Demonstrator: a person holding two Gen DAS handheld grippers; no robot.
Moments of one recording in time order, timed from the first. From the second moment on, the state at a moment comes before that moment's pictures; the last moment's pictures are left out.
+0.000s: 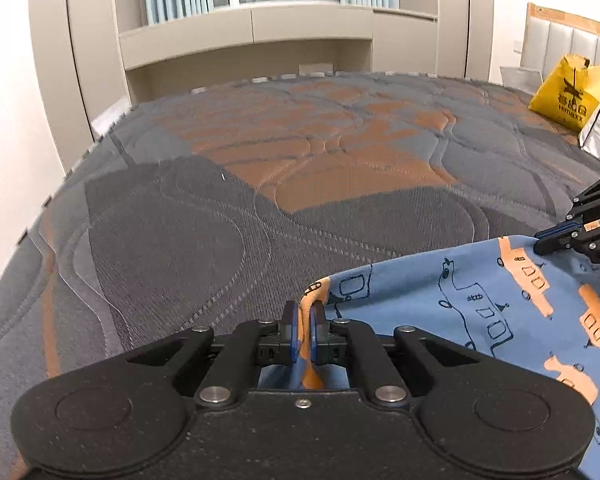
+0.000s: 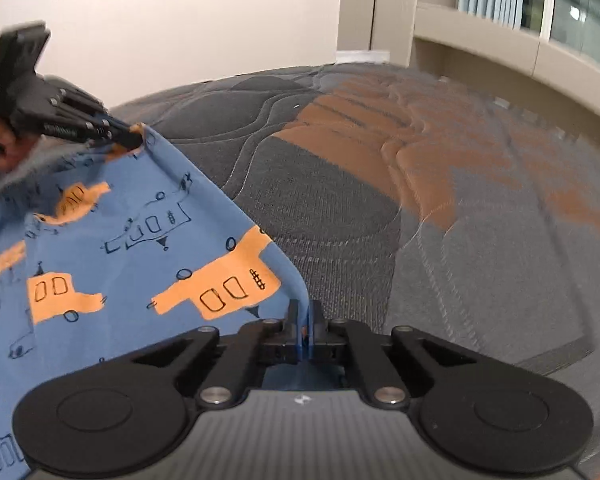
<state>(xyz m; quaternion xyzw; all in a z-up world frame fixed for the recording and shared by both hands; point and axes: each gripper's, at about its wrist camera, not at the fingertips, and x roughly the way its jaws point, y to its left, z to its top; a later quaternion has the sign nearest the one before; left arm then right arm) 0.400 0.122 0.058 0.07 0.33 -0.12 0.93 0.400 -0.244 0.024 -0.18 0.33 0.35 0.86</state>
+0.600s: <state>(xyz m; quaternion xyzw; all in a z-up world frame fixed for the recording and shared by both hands) 0.428 0.163 0.034 -0.01 0.35 -0.08 0.93 0.441 -0.199 0.015 -0.23 0.31 0.30 0.87</state>
